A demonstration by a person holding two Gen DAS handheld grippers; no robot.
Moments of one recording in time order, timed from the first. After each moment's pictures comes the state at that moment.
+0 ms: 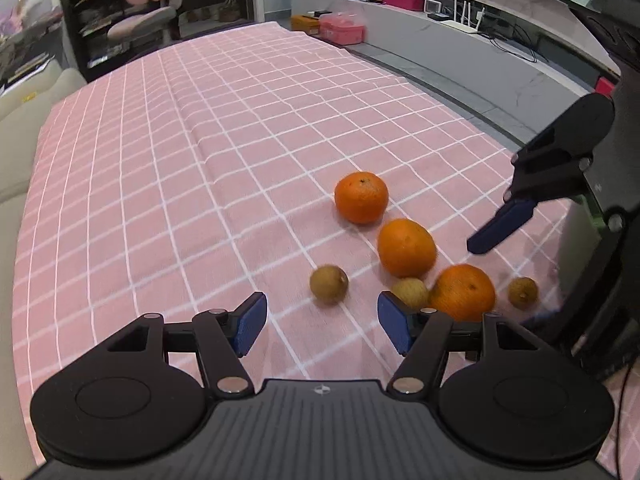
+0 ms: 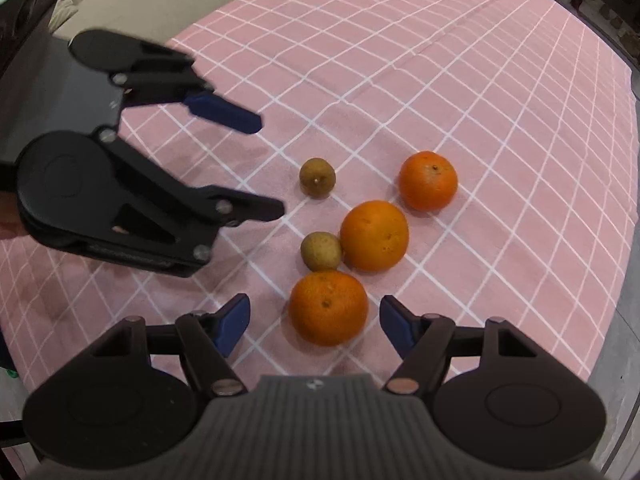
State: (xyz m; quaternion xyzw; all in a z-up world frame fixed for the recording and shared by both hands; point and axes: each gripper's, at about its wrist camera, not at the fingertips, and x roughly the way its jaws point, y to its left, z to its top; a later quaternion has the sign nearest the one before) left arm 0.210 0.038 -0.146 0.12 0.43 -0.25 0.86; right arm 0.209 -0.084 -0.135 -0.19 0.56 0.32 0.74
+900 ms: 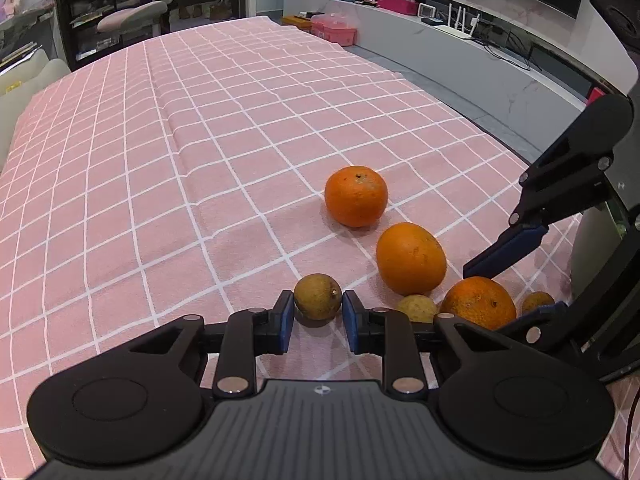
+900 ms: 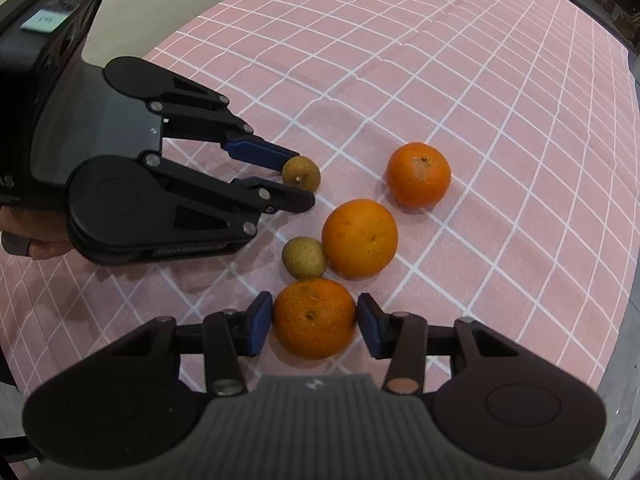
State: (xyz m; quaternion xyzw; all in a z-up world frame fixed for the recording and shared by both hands) left arm 0.224 0.029 -0.172 0.09 0.43 -0.27 0.85; right arm 0.217 -0.096 -0.142 -0.16 0.56 0.32 0.75
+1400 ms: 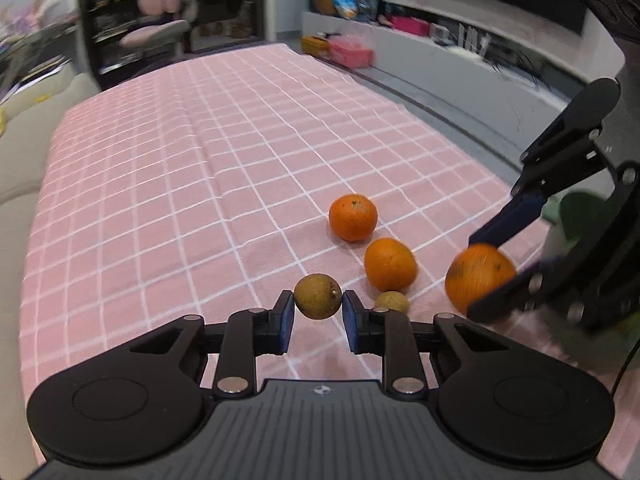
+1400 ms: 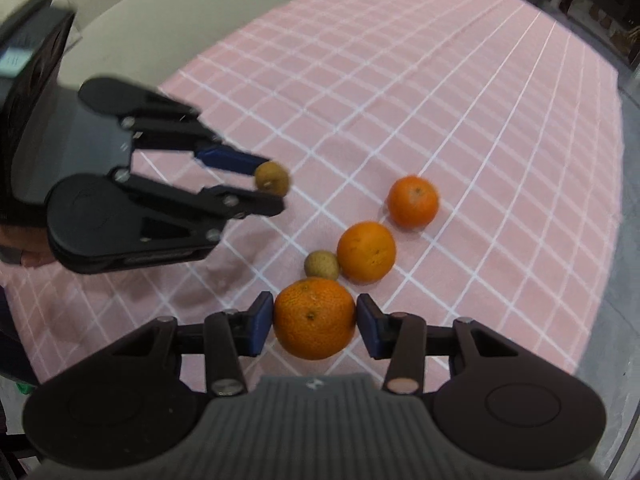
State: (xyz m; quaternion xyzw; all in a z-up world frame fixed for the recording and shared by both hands) left arm 0.178 0.045 -0.119 0.08 0.41 -0.23 0.88; right arm 0.200 -0.101 -0.086 -0.17 0.54 0.32 0.76
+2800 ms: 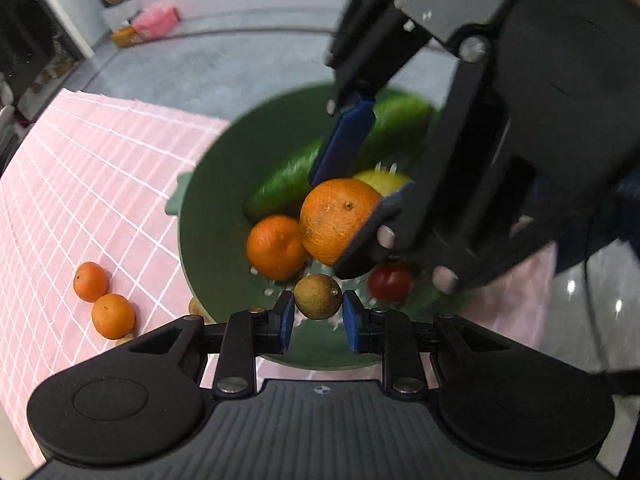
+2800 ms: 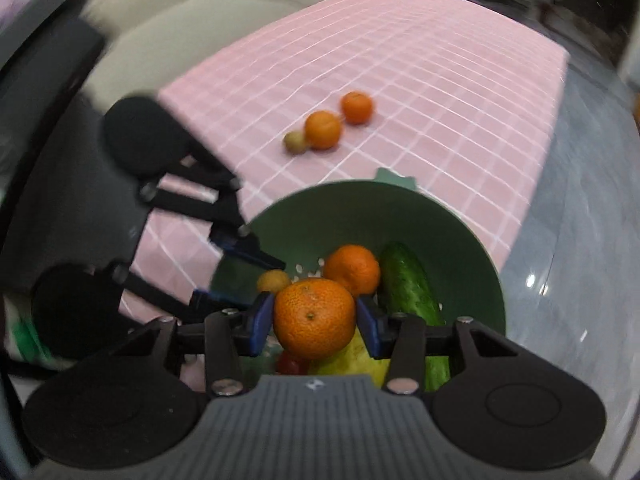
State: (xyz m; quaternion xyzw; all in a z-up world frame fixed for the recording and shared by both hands) left arm 0.082 -0.172 -0.135 0.34 0.45 -0.39 0.73; right arm 0.088 -0.252 -0.082 -0.16 0.49 0.35 0.78
